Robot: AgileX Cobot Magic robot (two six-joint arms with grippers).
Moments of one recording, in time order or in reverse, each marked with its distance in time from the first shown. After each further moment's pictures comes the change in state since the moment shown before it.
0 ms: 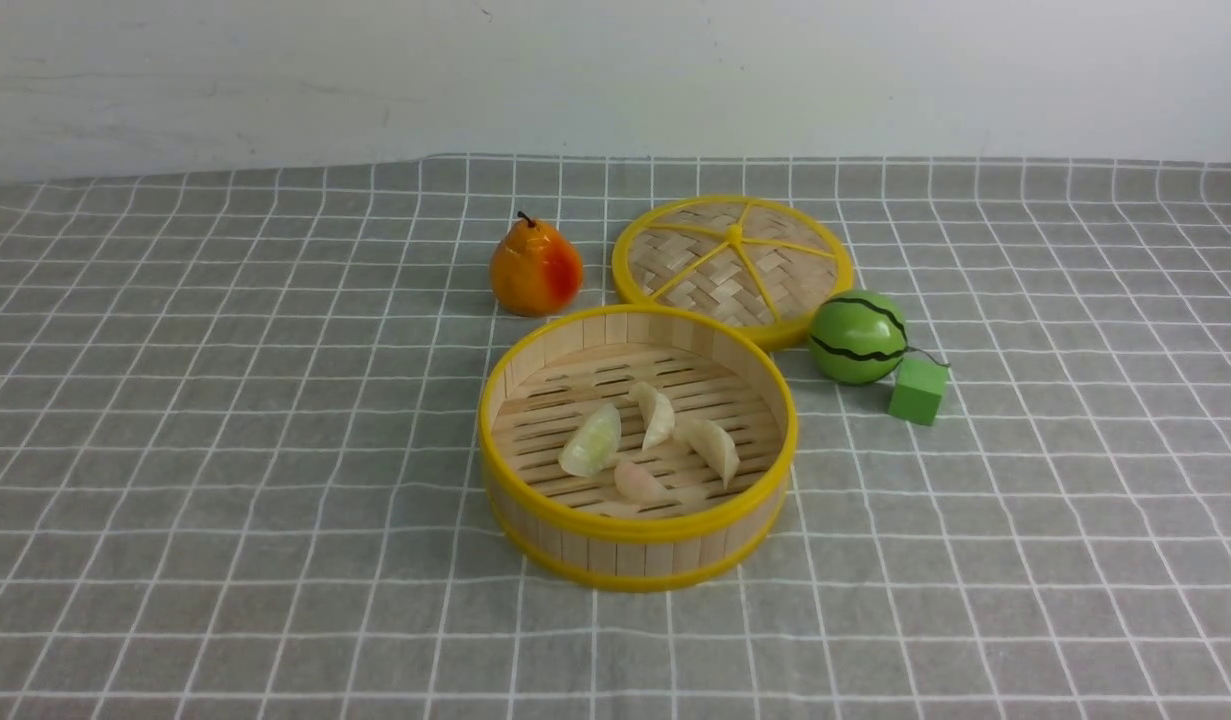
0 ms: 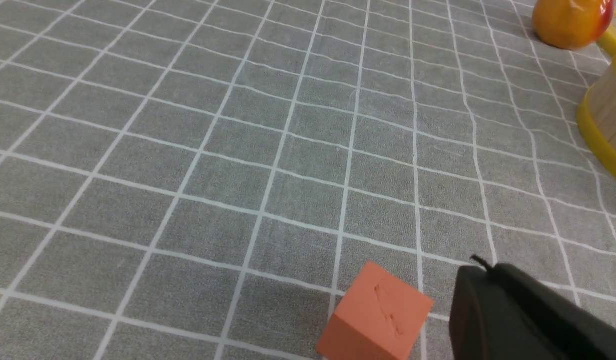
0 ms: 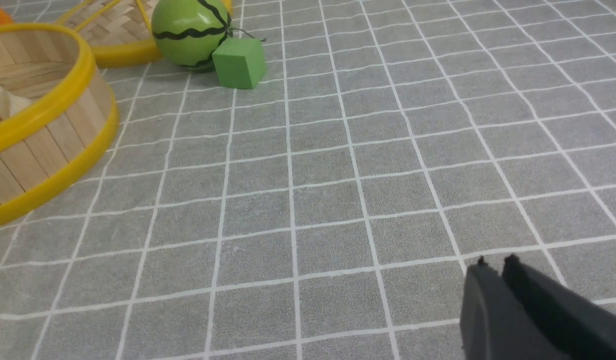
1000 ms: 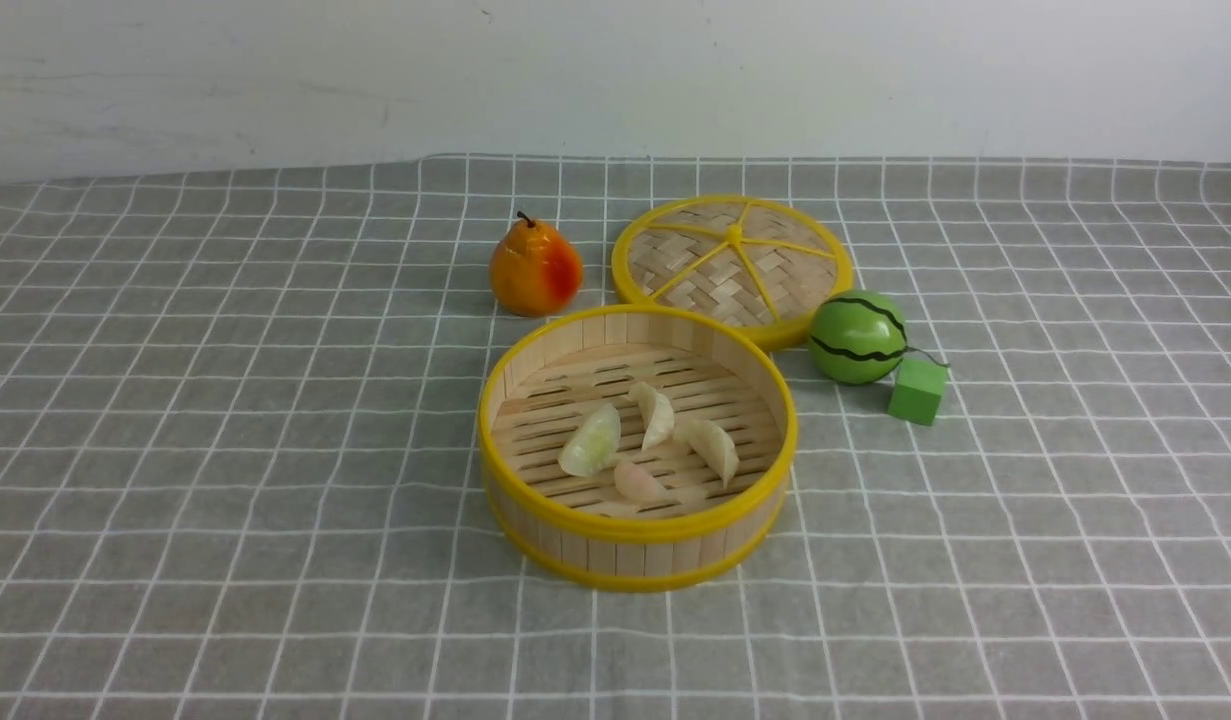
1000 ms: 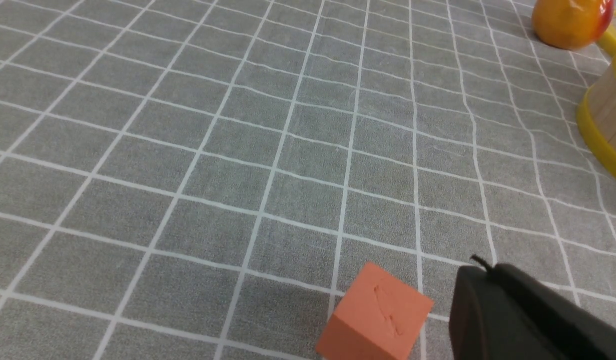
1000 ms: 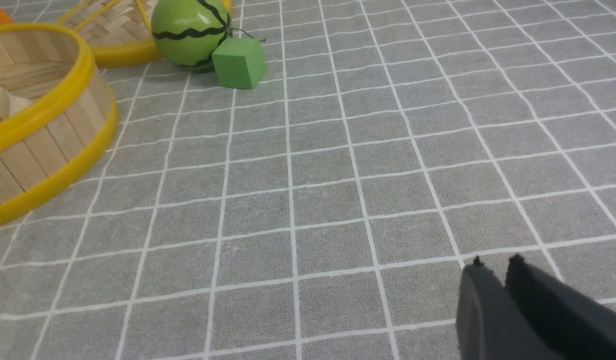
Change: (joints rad) right arm 0.000 0.000 0.000 0.000 0.000 0.000; left arm 0.000 0.000 0.000 0.000 0.000 0.000
